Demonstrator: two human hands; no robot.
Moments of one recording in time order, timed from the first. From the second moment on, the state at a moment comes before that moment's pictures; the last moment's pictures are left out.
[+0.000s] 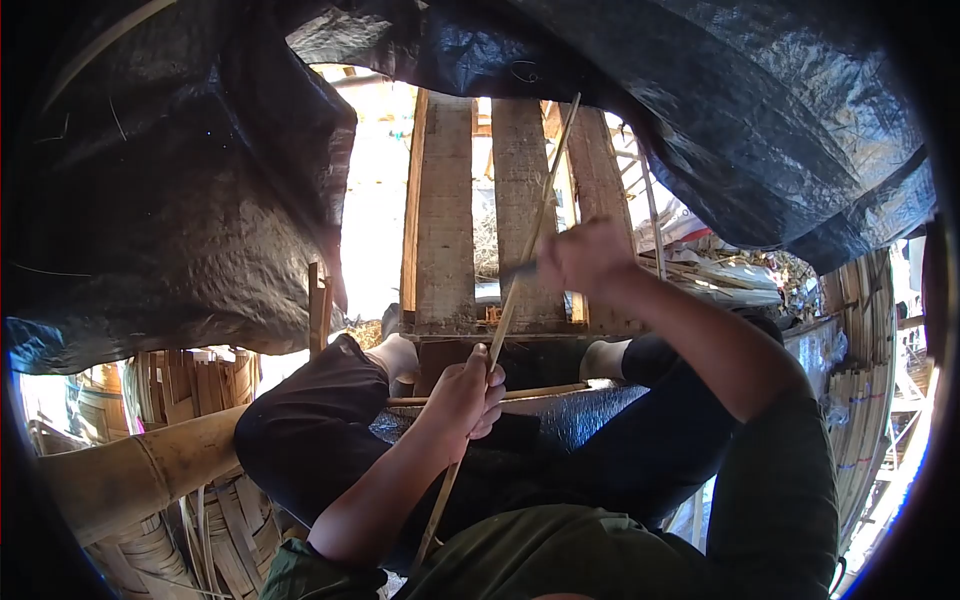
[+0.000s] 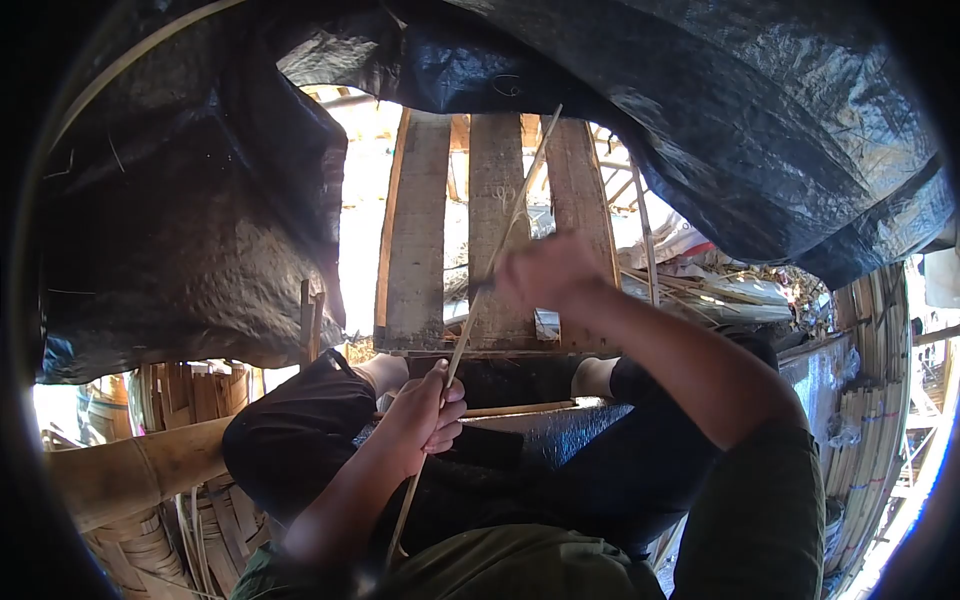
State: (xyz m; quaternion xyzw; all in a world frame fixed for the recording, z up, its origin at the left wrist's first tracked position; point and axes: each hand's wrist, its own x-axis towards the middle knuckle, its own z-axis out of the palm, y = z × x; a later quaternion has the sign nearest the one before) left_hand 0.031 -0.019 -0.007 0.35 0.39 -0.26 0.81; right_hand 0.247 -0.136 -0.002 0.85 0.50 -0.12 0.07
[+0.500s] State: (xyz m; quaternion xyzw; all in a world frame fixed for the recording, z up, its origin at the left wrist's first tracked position) left_hand 0.031 -0.019 -0.009 0.36 0.38 -0.26 0.81; right_hand 0.245 -0.135 -0.003 0.93 0.36 -0.07 -0.03
